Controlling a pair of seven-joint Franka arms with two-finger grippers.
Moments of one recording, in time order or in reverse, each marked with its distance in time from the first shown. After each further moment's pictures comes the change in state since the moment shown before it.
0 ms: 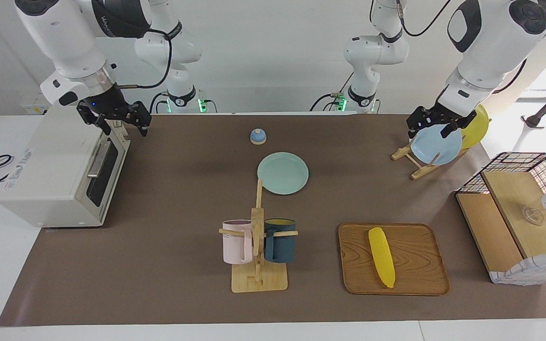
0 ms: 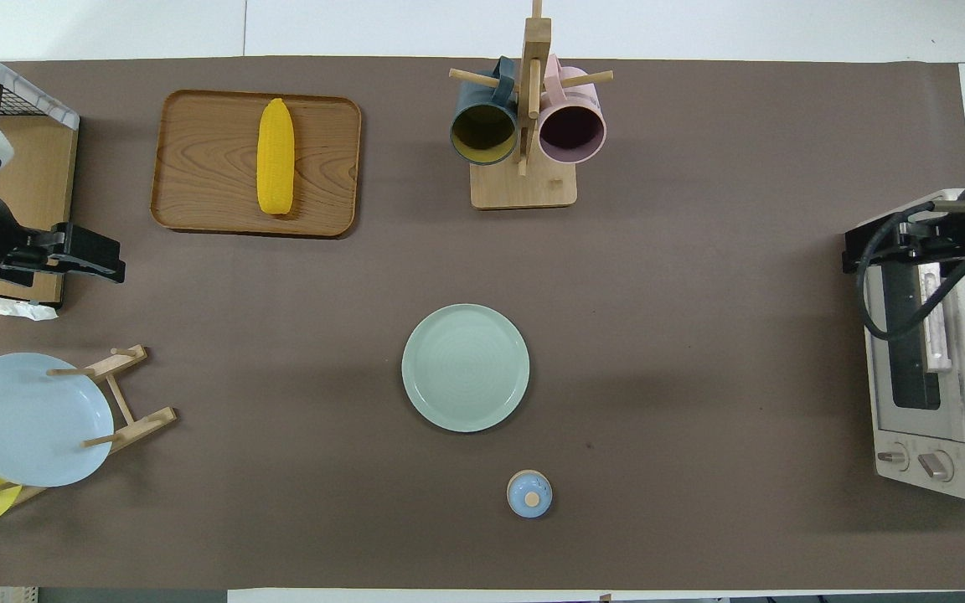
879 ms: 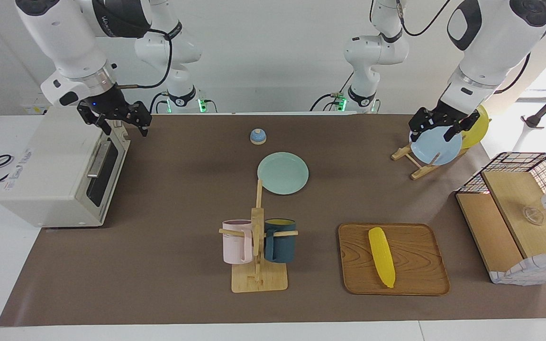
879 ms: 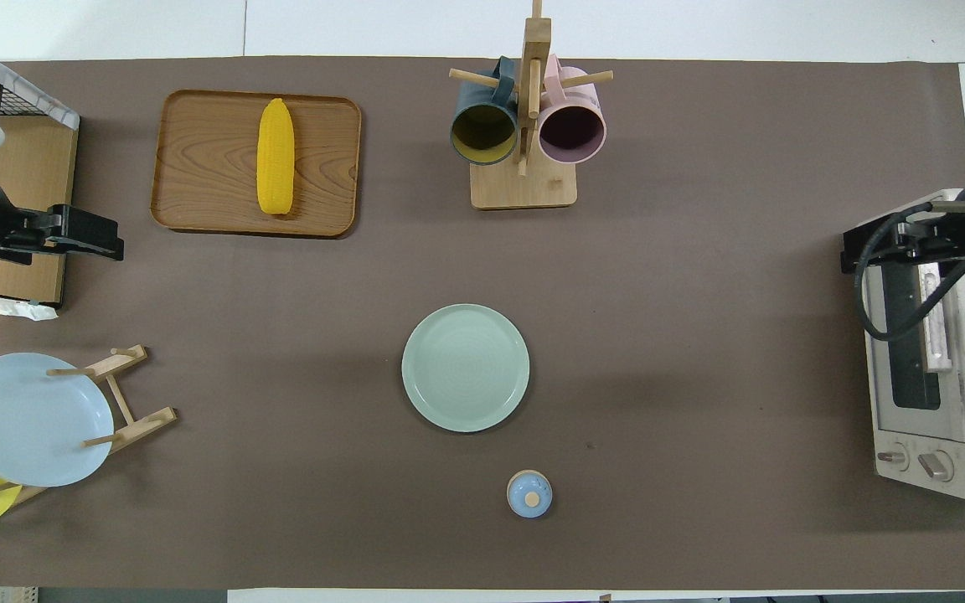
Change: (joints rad) left arm 0.000 0.003 -0.002 0.000 -0.002 0.084 0.000; right arm 0.001 0.000 0.003 0.000 0.000 0.000 0.000
